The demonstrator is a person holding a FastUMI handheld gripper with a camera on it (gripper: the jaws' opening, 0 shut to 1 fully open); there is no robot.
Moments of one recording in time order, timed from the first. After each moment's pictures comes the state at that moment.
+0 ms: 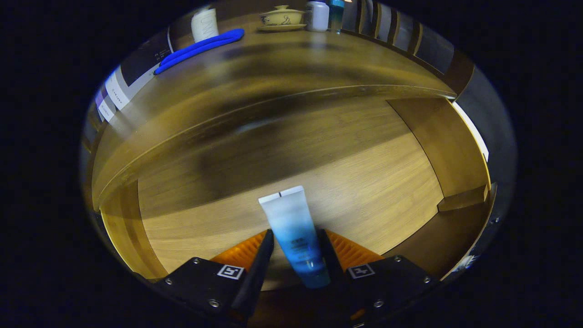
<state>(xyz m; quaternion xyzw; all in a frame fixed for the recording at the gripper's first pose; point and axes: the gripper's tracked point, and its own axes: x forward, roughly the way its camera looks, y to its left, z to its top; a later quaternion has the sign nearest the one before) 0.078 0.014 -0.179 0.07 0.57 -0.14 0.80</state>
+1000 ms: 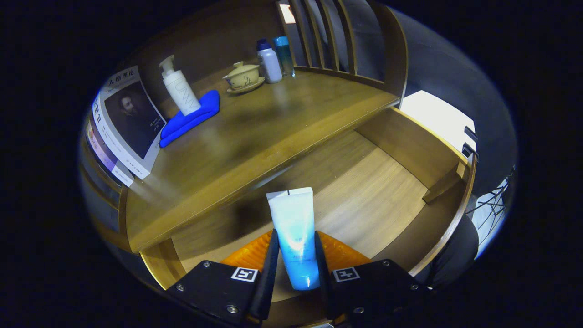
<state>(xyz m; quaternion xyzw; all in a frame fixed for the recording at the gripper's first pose) 0.094 -0.013 -0.113 0.16 0.43 -0.22 0.86</state>
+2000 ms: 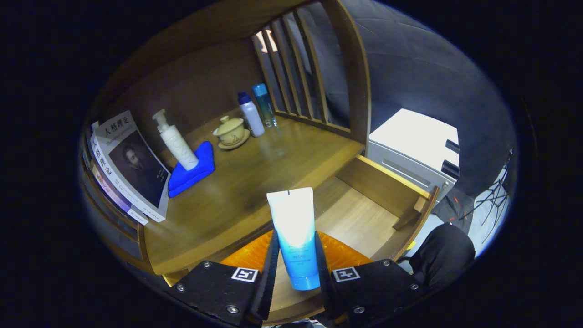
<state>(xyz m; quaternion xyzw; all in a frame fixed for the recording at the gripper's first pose) 0.118 -0.050 -0.028 0.15 0.33 -0.25 0.90</state>
